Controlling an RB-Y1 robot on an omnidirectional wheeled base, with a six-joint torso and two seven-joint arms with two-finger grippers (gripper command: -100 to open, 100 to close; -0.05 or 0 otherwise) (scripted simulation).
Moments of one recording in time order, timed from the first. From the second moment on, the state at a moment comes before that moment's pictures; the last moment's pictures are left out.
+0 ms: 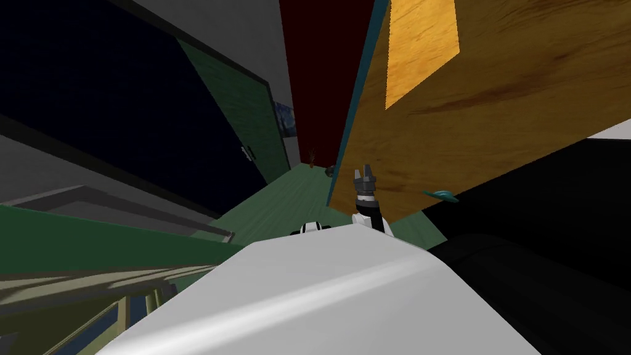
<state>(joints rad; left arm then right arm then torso) 1.42 0.42 0.76 -1.55 1.06 -0.44 0.33 0.53 0.01 -0.06 -2.34 0.09 -0.46 -0.10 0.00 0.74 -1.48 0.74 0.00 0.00</state>
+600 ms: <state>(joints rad) 1.26 0.36 0.66 -1.77 0.92 -0.24 0.26 0.53 0.01 -0.06 -2.34 0.09 -0.46 -0.10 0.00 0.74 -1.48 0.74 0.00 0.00</state>
